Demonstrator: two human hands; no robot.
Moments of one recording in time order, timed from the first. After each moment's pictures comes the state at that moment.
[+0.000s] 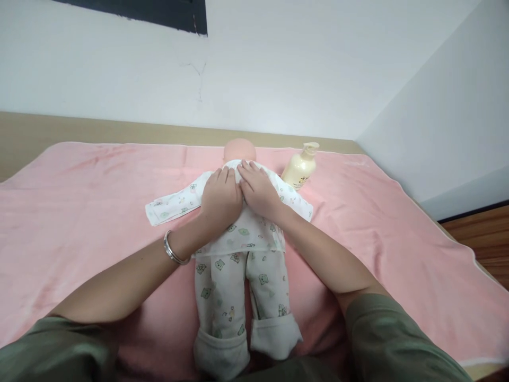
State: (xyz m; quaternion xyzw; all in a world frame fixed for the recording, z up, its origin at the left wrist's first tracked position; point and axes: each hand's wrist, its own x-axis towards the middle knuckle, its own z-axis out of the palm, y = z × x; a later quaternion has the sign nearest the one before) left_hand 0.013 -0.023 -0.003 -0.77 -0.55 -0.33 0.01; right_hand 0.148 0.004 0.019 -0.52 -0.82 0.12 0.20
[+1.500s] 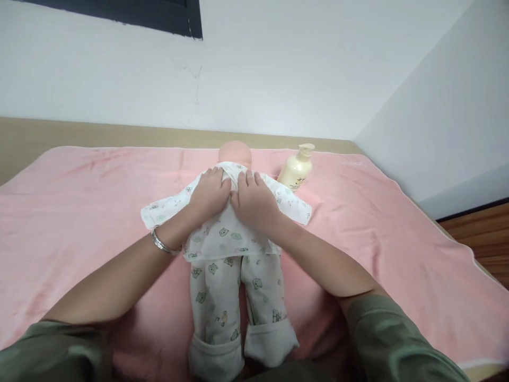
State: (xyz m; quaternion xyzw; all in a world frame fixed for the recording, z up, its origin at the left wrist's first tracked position) left_hand -0.005 0.005 0.019 -0.75 -0.61 -0.23 -0.10; right_hand 0.137 -0.029 0.015 -0.54 -0.82 -0.09 0.14
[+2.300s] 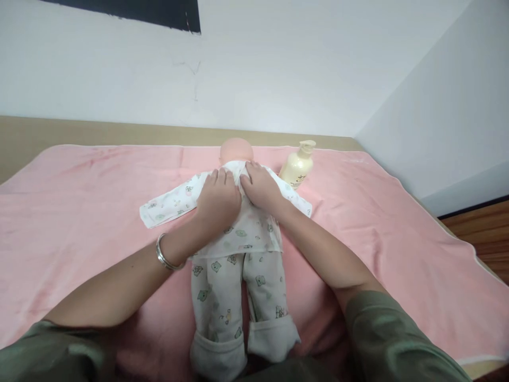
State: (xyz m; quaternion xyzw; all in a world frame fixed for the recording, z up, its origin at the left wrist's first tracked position) left_hand 0.010 -0.026 0.006 -0.81 -0.54 -0.25 0.01; right_hand 0.154 0.011 0.019 -0.55 -0.81 0.04 0.20
